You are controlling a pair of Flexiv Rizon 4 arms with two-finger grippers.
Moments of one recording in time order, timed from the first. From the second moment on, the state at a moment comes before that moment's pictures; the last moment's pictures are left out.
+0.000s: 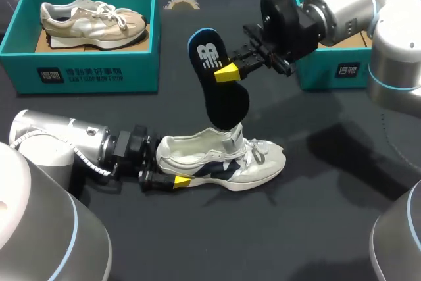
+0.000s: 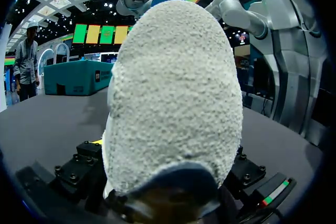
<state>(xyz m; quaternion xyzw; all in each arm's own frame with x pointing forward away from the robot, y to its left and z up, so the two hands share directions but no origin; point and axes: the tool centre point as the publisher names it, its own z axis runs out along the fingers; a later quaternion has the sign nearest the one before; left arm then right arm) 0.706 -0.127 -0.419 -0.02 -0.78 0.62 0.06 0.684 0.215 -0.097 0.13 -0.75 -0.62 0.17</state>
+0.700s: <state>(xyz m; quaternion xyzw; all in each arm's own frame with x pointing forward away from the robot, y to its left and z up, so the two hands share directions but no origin) 0.706 -0.127 -0.419 -0.02 -0.78 0.62 0.06 0.630 0.179 -0.076 0.02 -0.73 -0.66 0.18</state>
